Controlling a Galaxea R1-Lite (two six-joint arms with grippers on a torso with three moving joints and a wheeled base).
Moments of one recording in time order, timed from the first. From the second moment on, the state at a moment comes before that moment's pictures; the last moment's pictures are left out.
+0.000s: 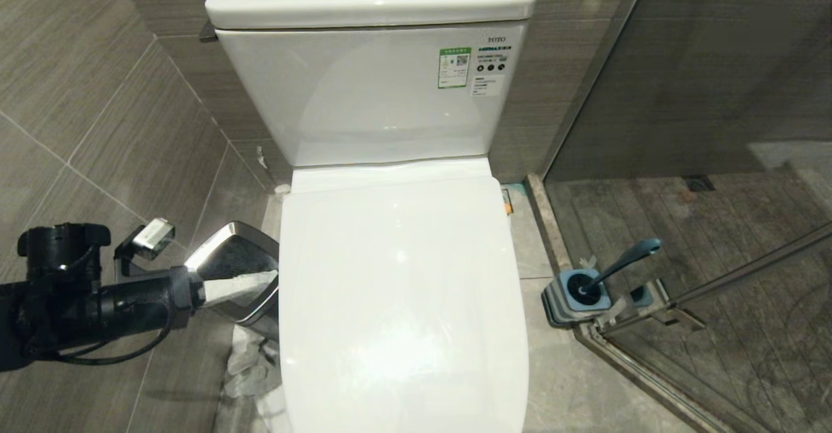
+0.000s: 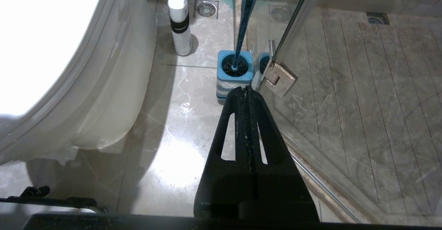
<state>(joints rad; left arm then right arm) 0.21 1.78 -0.67 -0.46 -1.05 -0.29 0.00 0.00 0.00 0.00 0.01 -0.06</state>
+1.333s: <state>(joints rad) 0.28 1.98 -0.27 -1.08 -1.23 -0.29 0.00 0.00 0.00 0.00 0.01 -0.06</state>
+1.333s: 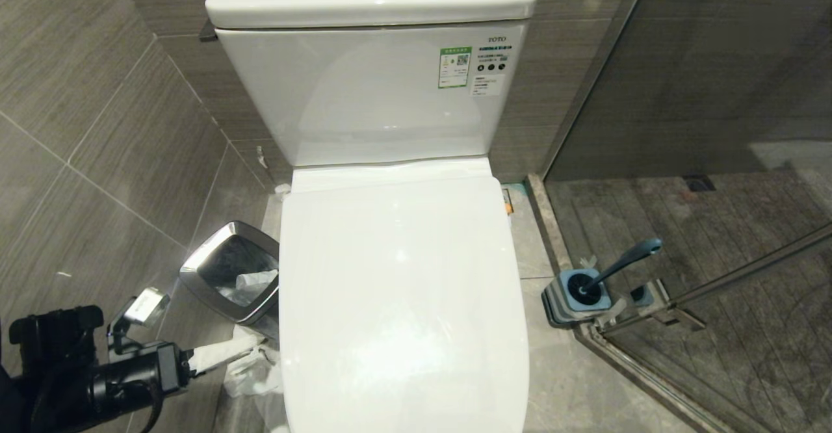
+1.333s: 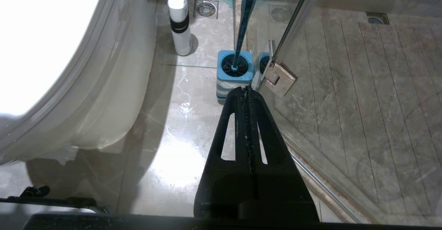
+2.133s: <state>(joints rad) 0.17 2.06 -0.23 -1.11 -1.22 -0.11 0.00 0.00 0.00 0.00 0.01 -0.06</state>
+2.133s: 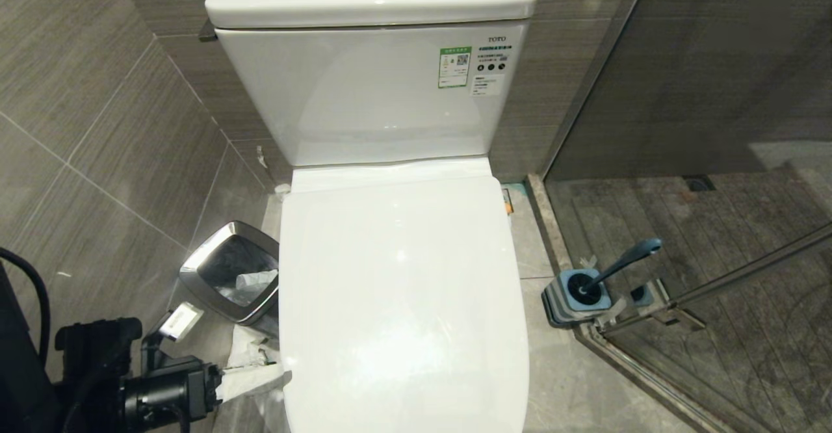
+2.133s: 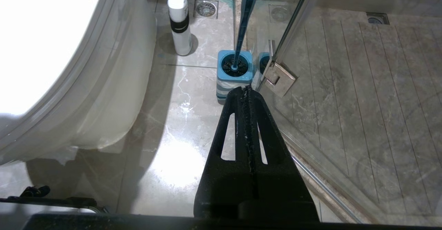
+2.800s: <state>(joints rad) 0.13 2.07 -0.24 -1.11 -1.22 -0.11 0.00 0.00 0.00 0.00 0.01 -0.06</state>
